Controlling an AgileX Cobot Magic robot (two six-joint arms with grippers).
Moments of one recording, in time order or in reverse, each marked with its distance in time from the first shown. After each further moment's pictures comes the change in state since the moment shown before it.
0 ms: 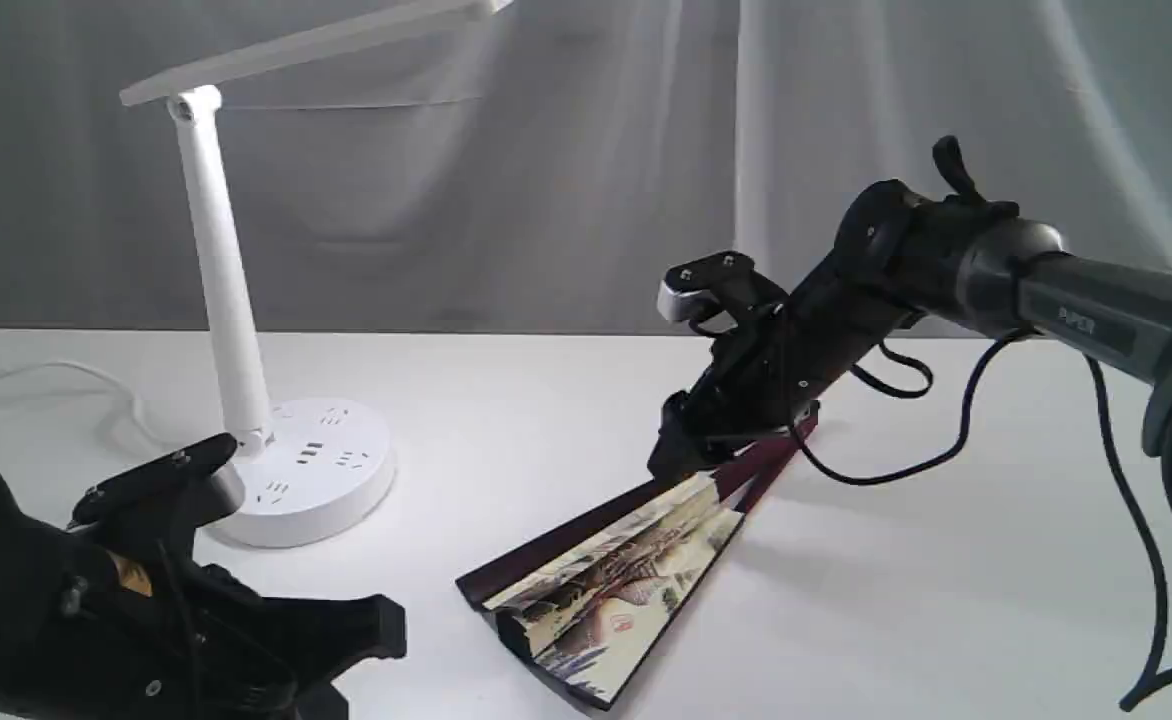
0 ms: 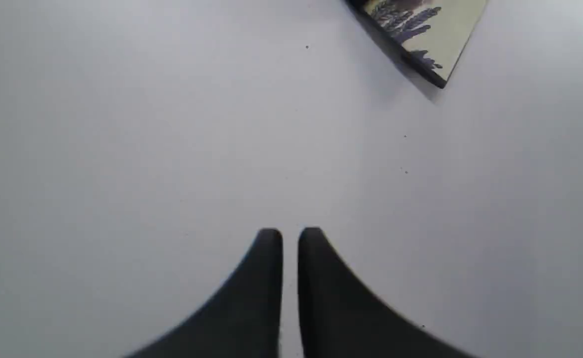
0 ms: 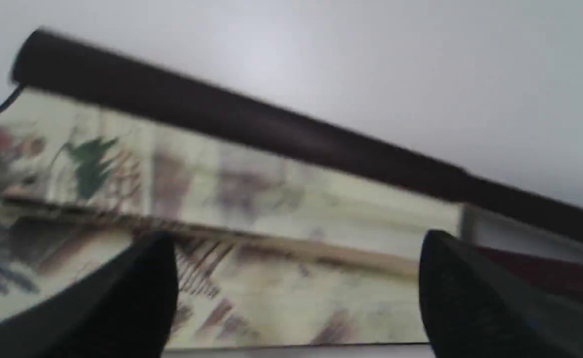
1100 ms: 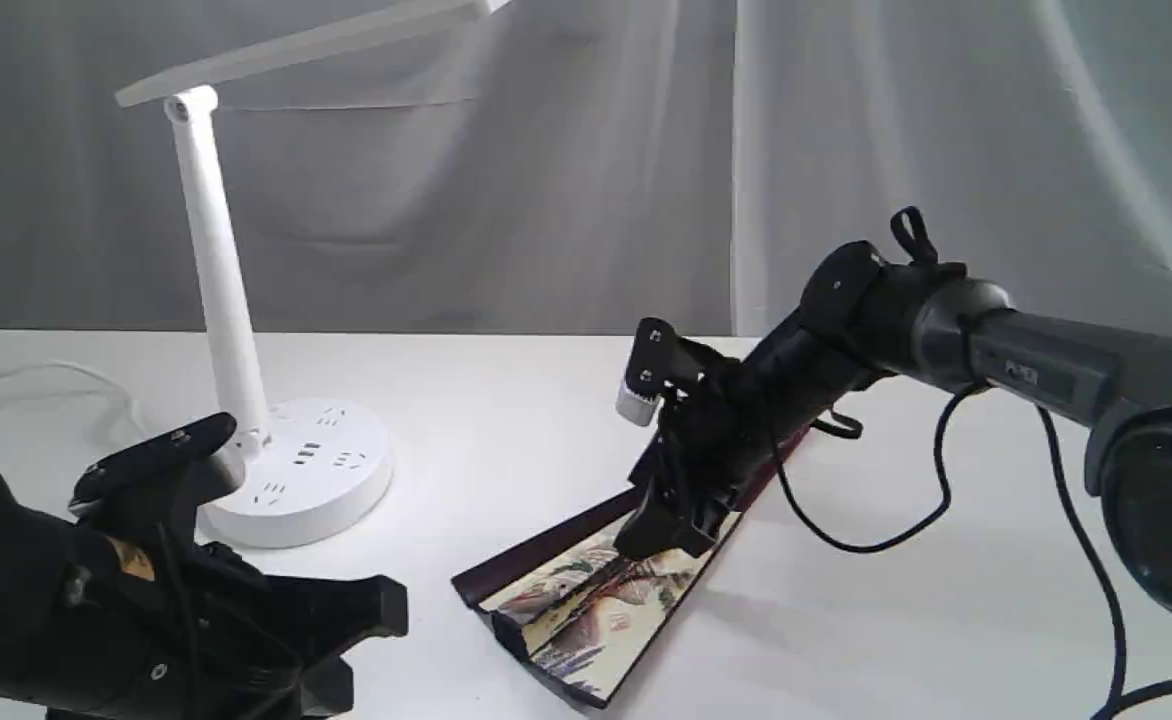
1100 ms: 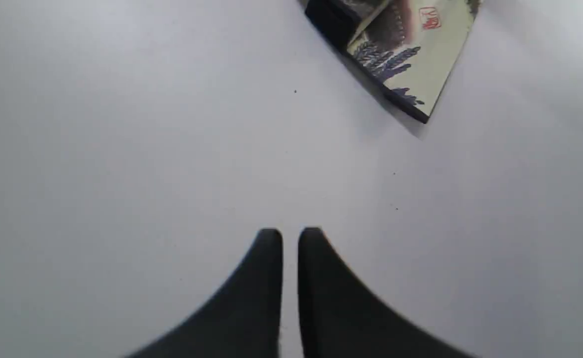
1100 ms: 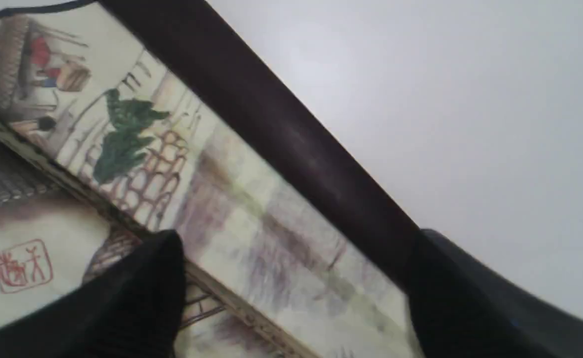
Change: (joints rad) left arm 0.000 0.000 0.000 0.000 -0.065 0.014; right arm 0.022 0.092 -0.008 0.148 -0.079 -0.570
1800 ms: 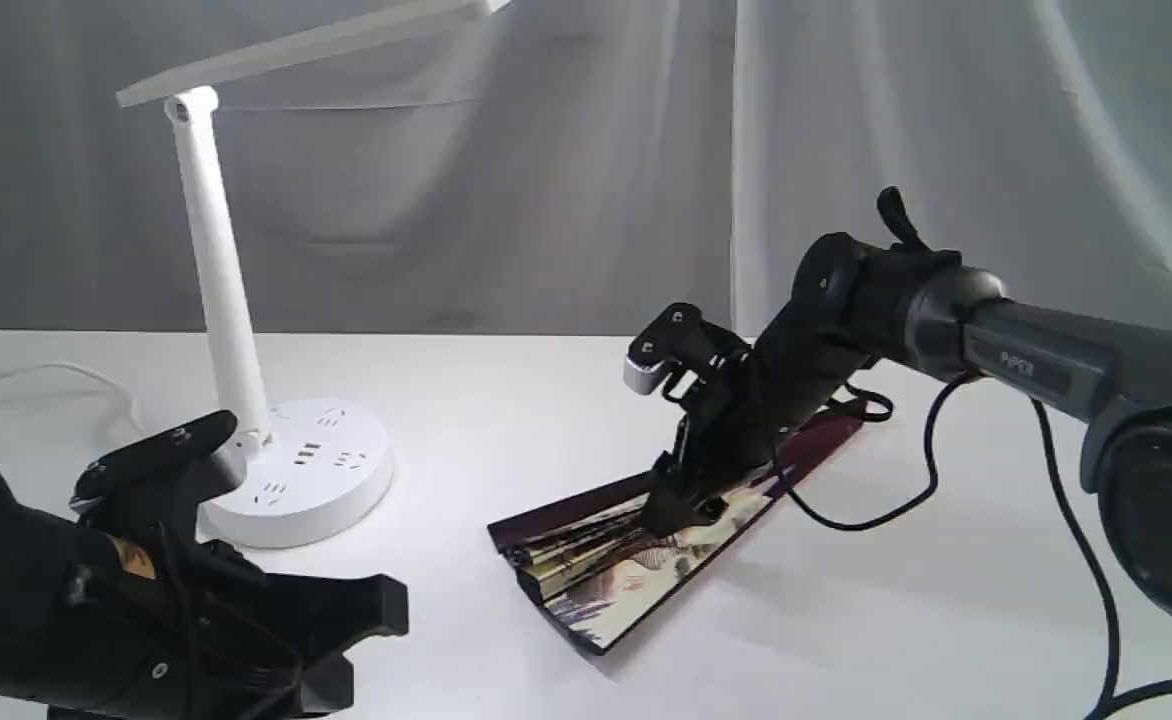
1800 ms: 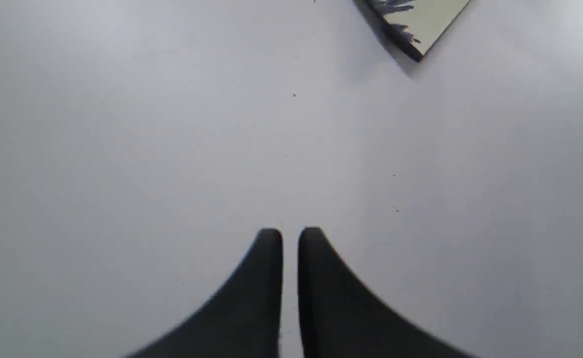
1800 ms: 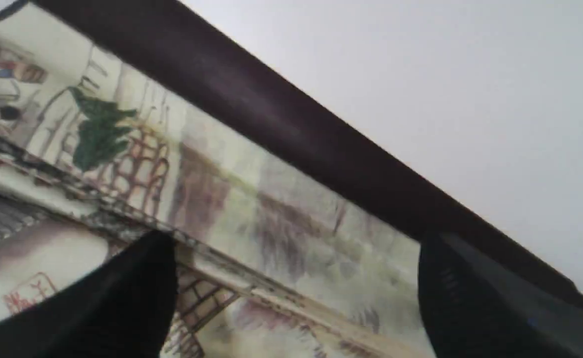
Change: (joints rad) left arm 0.000 0.000 0.000 0.000 -0.006 0.016; right arm 0.009 -0.003 -0.018 -0.266 -0.065 0.618
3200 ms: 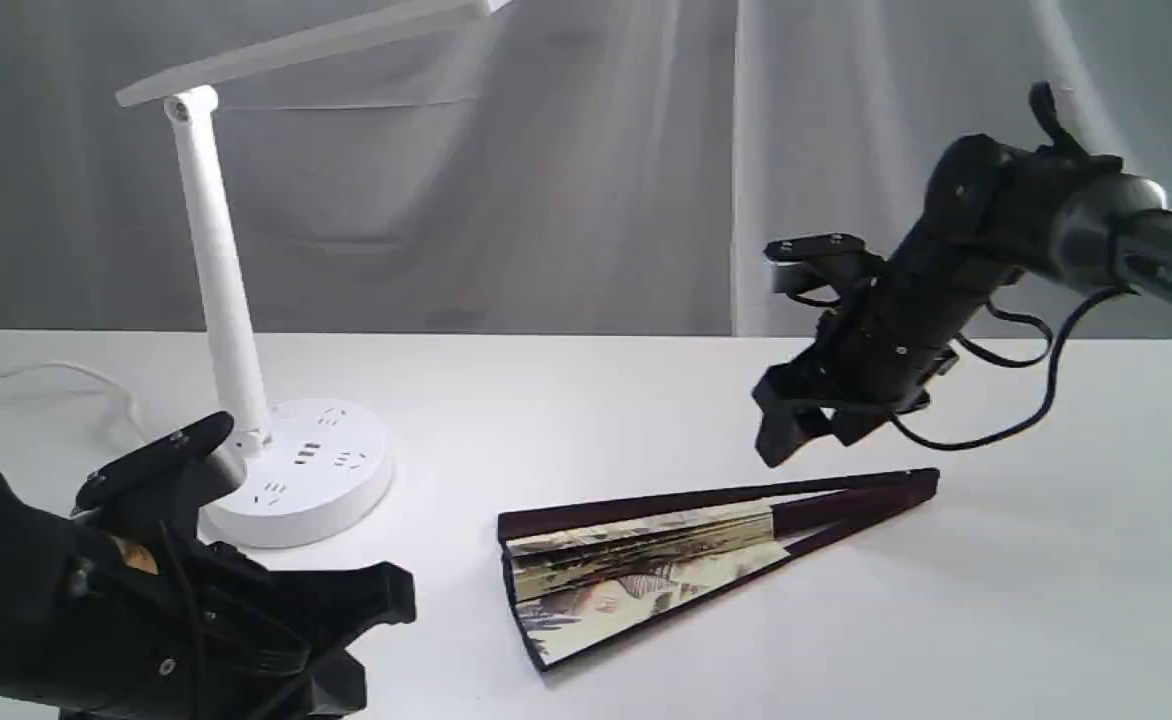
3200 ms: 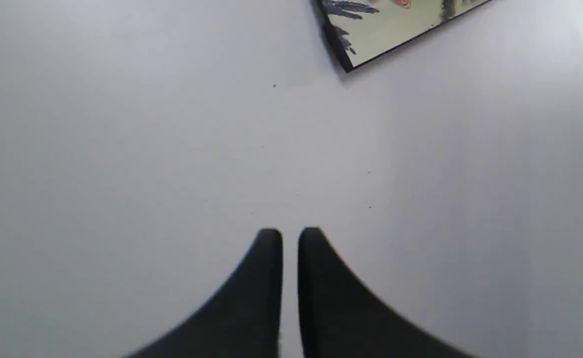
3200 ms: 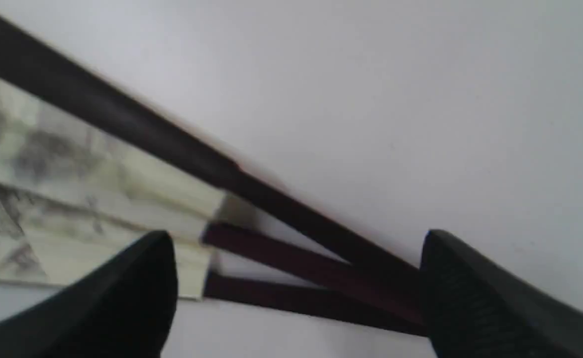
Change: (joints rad) left arm 0.000 0.000 0.000 -0.084 0.007 0.007; right arm -0.159 -0.117 0.015 -0.076 0.168 0.222
